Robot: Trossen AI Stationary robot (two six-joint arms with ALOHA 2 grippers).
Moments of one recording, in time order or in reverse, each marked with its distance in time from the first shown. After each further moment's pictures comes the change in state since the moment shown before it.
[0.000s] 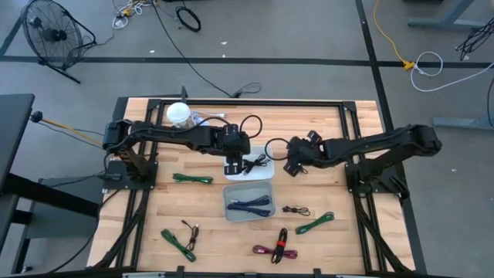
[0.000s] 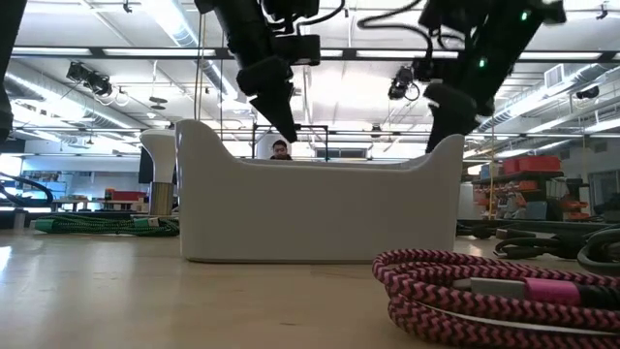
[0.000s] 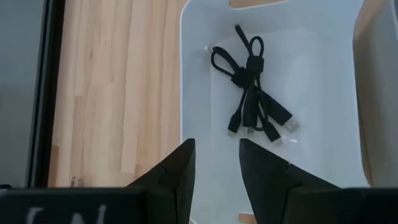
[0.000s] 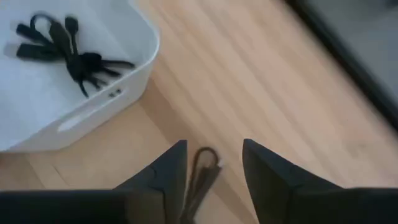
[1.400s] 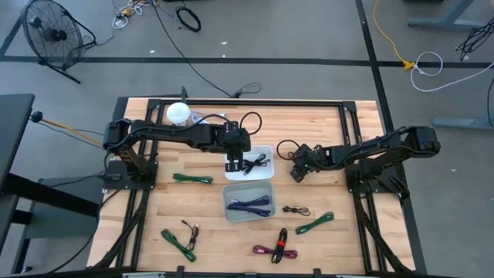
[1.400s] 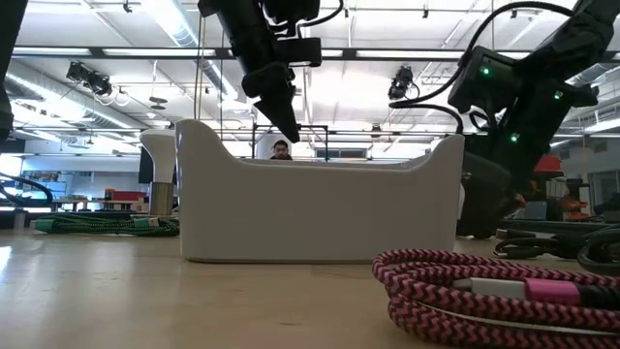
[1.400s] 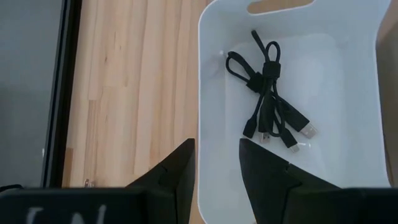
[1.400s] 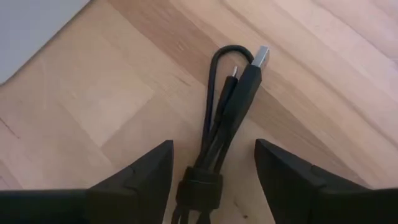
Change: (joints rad) left arm 0.024 0.001 -0.001 0.025 -0.018 0.026; right arm -0.098 0.008 -0.397 0.424 -0.258 0.161
